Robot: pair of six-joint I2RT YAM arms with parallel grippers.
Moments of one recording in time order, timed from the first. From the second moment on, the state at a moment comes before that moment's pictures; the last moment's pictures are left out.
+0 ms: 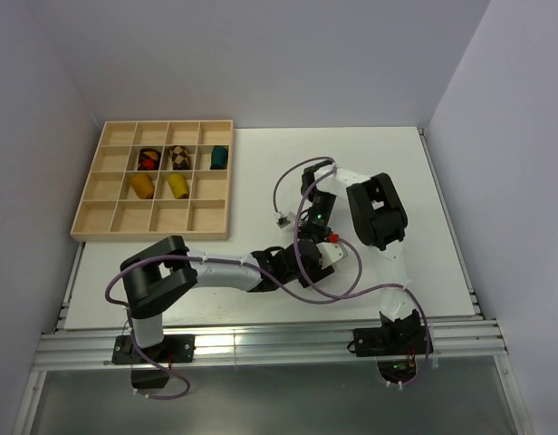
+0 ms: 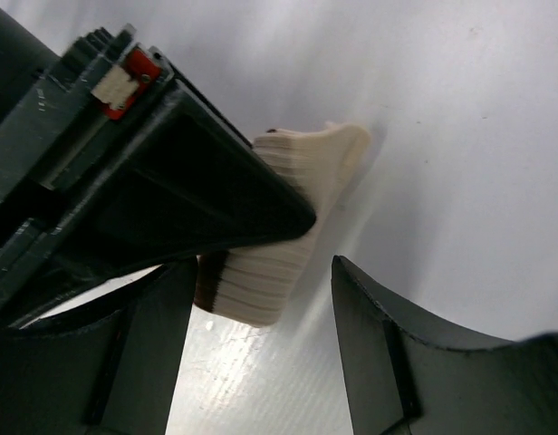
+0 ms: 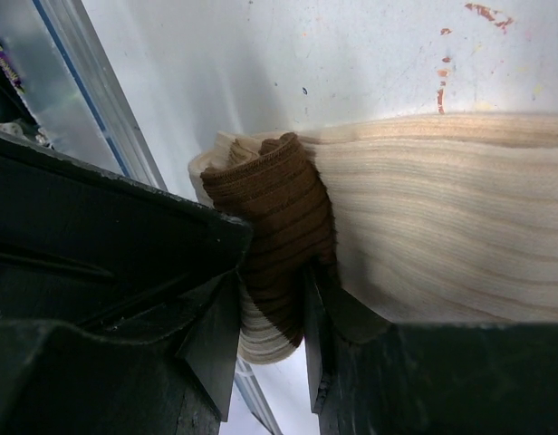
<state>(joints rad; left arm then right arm) -1.20 1.83 1.02 0.17 -0.23 0.13 0.43 2.27 1.62 -1.49 -0.54 -0.98</state>
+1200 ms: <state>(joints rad) -1.06 1.90 1.08 0.09 0.13 0.08 0.39 2.22 1.57 -1.44 -0.55 -0.83</state>
